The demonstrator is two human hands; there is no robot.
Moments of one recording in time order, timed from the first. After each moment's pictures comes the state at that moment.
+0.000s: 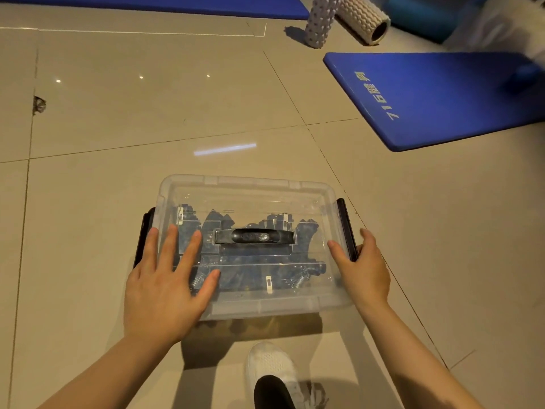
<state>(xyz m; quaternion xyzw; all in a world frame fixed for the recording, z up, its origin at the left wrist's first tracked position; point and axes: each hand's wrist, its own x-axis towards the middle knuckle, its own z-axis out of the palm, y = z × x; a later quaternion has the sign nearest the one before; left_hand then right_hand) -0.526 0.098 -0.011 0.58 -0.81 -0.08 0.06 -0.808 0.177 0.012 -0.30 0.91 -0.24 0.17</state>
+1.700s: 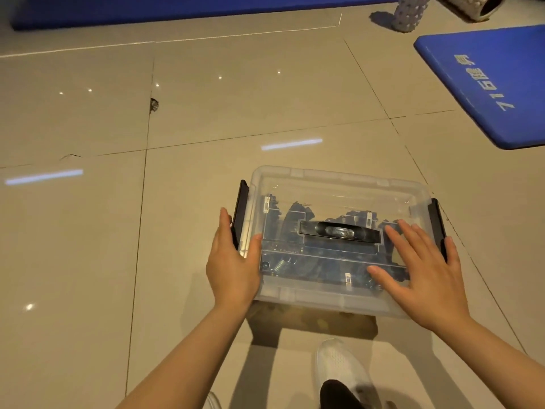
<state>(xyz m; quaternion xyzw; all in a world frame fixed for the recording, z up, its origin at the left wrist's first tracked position) -0.516 0.089 -0.005 0.70 -0.56 -0.28 0.33 -0.785 0.170 0.003 -0.63 0.78 -0.02 0.06</state>
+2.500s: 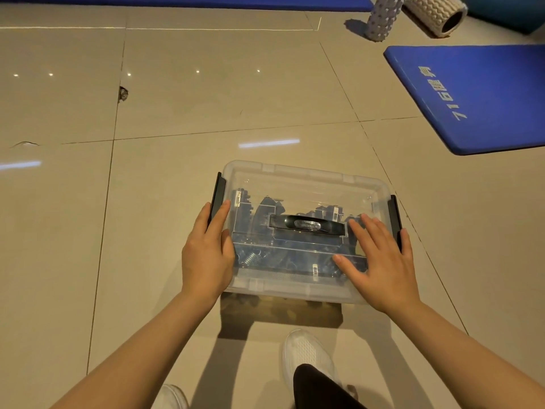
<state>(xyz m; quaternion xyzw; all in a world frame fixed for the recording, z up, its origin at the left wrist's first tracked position) -0.516 0.088 -0.004 0.63 -0.68 -0.24 0.28 -0.786 0.169 0.005 -0.63 0.78 -0.02 0.06</state>
